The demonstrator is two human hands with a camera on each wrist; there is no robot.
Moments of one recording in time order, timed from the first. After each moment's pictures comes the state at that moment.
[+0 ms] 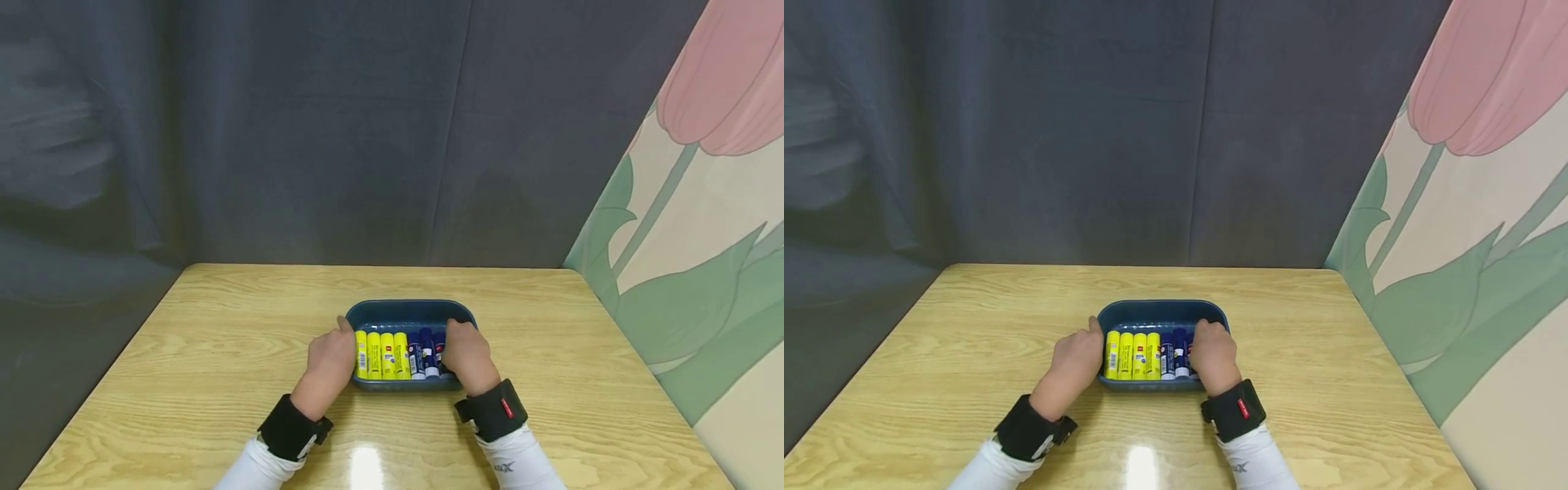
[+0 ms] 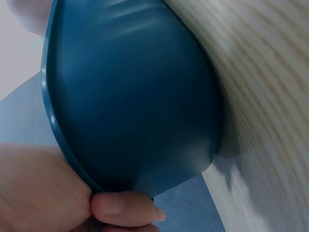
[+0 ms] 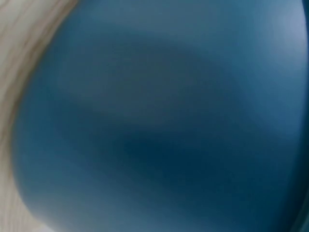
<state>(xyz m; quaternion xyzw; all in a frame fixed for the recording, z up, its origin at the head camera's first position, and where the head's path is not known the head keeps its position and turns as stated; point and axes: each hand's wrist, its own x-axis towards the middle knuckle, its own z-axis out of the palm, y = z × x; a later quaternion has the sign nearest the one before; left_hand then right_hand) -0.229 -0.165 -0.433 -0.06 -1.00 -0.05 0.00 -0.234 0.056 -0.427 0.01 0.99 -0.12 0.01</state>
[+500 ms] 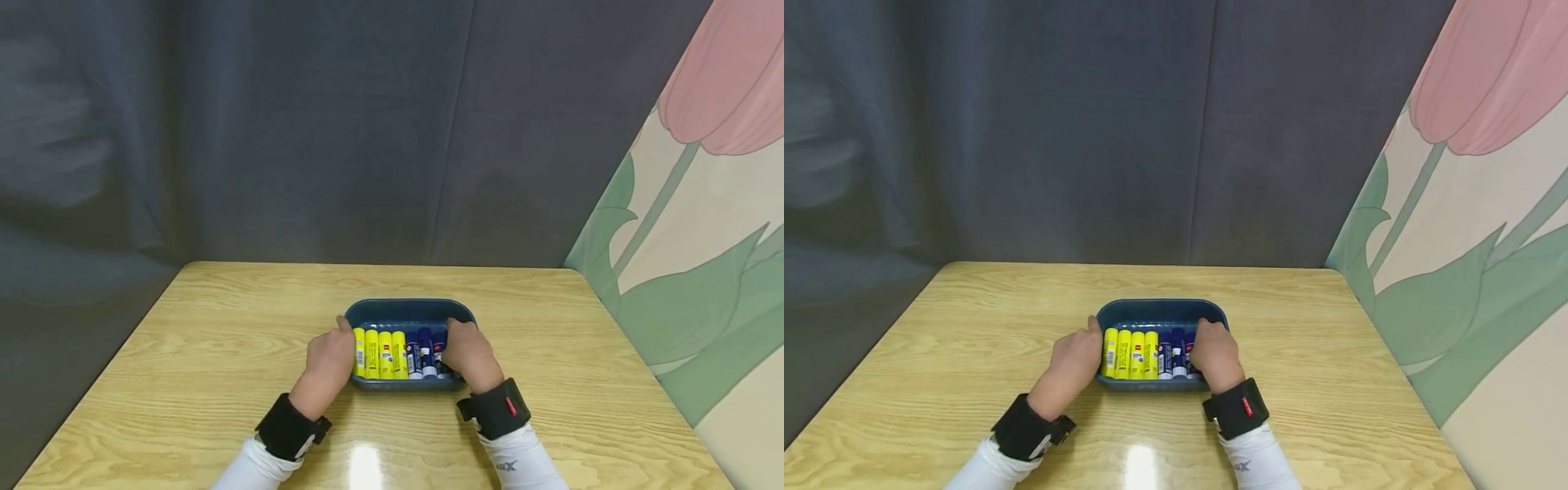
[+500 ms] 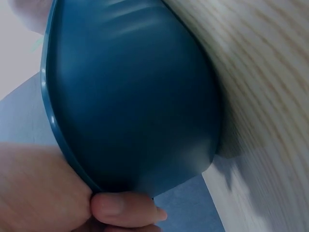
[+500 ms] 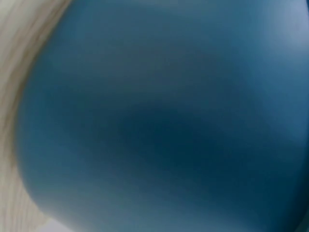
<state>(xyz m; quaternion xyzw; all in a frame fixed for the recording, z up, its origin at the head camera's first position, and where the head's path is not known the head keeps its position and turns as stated) -0.224 -0.165 -0.430 -0.07 -1.00 -0.05 0.01 -0.236 0.062 -0.424 0.02 0.99 -0.16 0.05</state>
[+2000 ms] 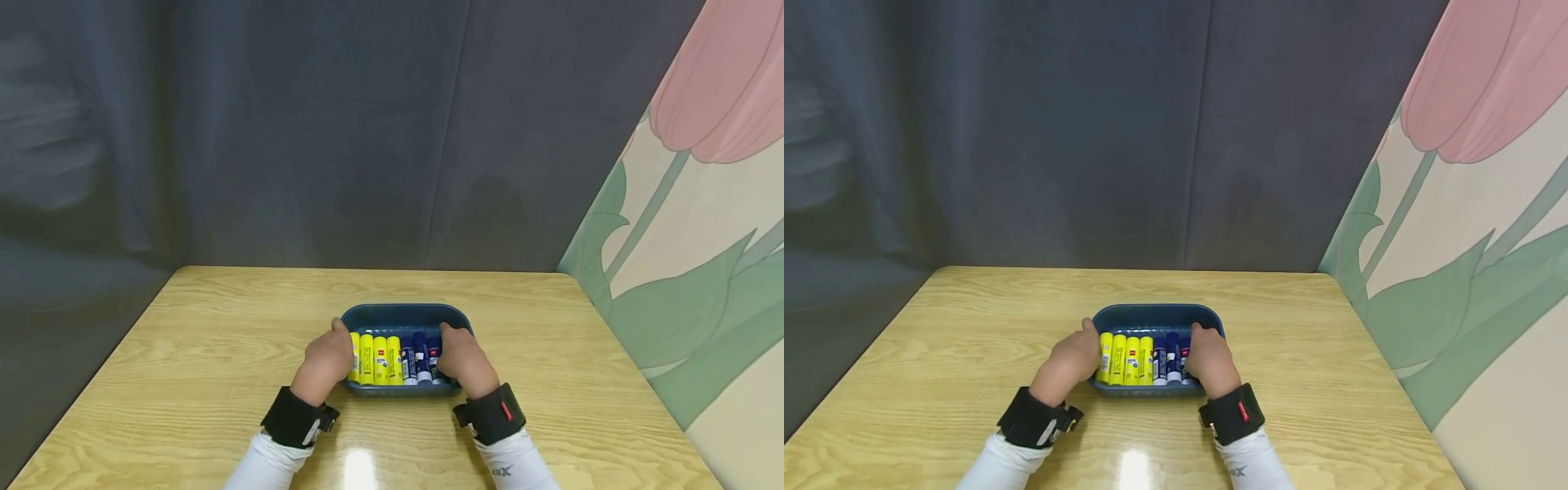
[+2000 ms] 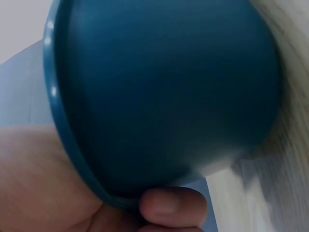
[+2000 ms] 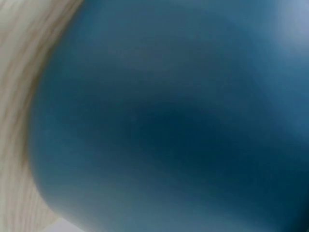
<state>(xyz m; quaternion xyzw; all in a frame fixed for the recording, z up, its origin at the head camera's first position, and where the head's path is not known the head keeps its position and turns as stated) -0.236 -0.160 -0.422 0.00 -0.98 -0.18 -0.12 -0.235 0.064 -0.428 0.00 0.98 -0.18 0.08</state>
